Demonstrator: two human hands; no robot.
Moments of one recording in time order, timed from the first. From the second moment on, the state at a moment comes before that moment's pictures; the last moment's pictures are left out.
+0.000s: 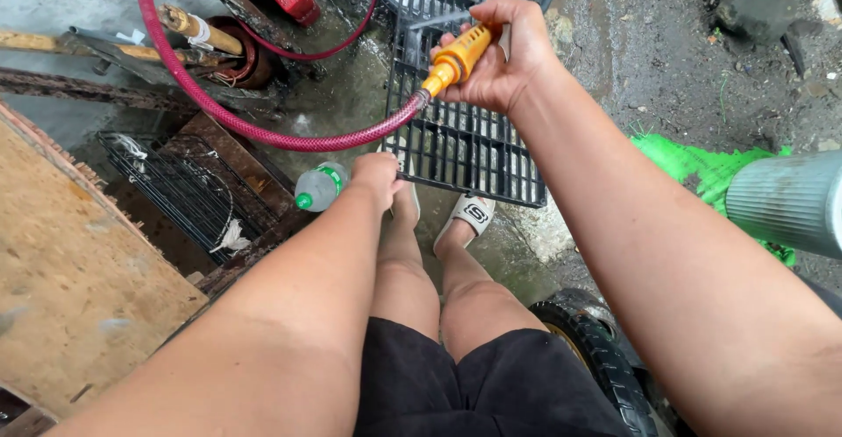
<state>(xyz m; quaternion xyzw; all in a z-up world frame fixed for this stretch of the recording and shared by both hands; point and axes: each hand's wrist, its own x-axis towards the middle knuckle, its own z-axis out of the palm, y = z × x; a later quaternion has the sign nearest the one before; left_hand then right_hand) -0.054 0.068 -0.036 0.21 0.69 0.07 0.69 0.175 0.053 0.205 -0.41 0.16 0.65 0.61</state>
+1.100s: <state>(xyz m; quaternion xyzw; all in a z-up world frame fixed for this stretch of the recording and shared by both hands) -0.084 0.113 -0.054 0.16 0.66 0.08 0.73 0.213 0.104 0.242 -0.48 0.03 0.68 0.55</state>
